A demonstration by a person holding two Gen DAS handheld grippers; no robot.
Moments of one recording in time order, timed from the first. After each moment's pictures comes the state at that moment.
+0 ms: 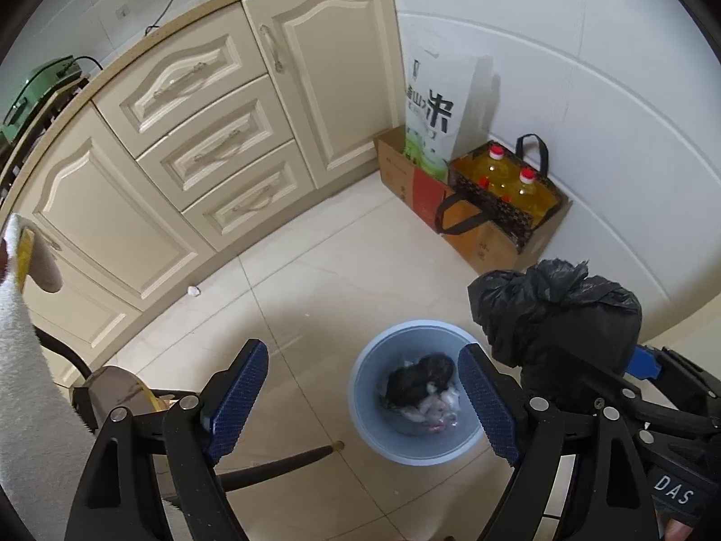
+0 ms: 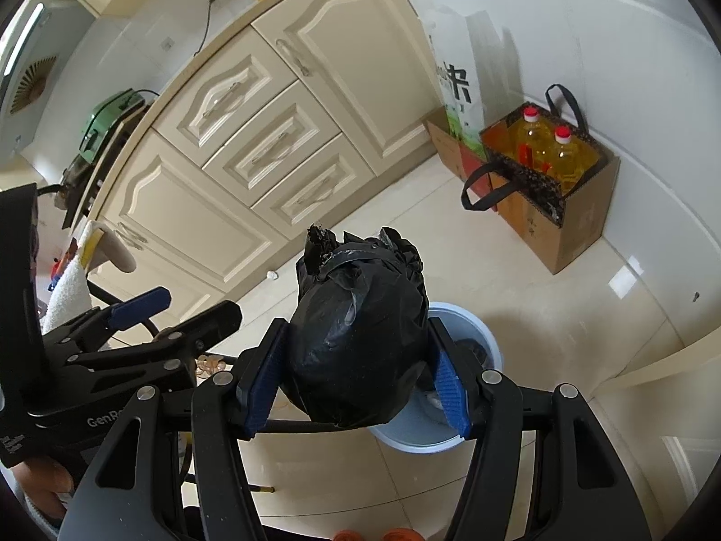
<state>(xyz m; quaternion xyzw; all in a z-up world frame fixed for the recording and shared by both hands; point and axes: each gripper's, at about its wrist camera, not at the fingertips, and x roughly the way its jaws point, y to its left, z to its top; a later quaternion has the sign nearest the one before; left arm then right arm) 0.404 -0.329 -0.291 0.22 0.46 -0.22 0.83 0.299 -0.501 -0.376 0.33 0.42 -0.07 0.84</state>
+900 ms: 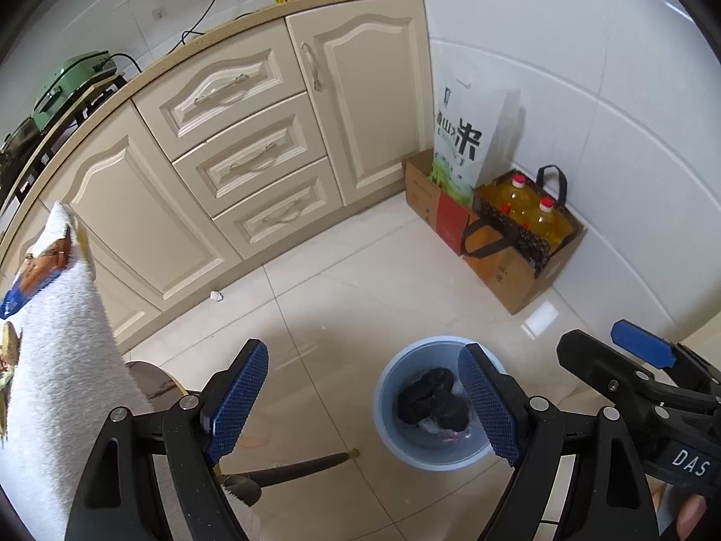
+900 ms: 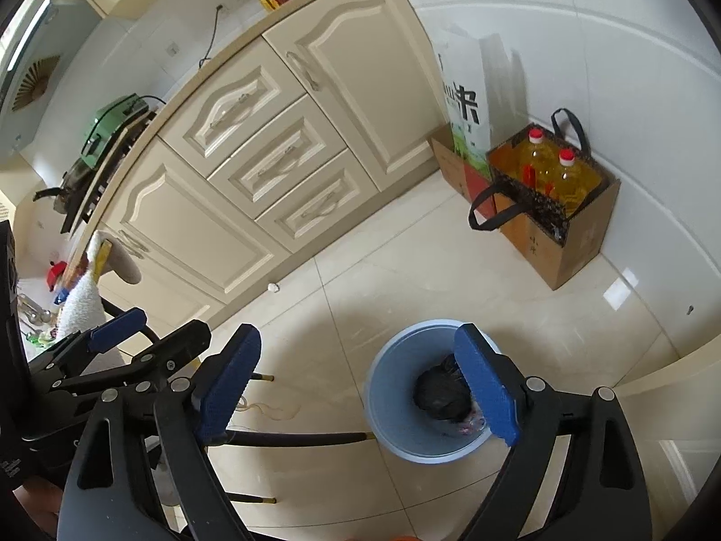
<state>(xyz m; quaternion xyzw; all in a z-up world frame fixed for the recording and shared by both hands) 0.377 -0.300 -0.251 0.19 0.44 -0.19 0.86 0.312 -0.487 -0.346 0.31 0.41 -0.08 0.85</state>
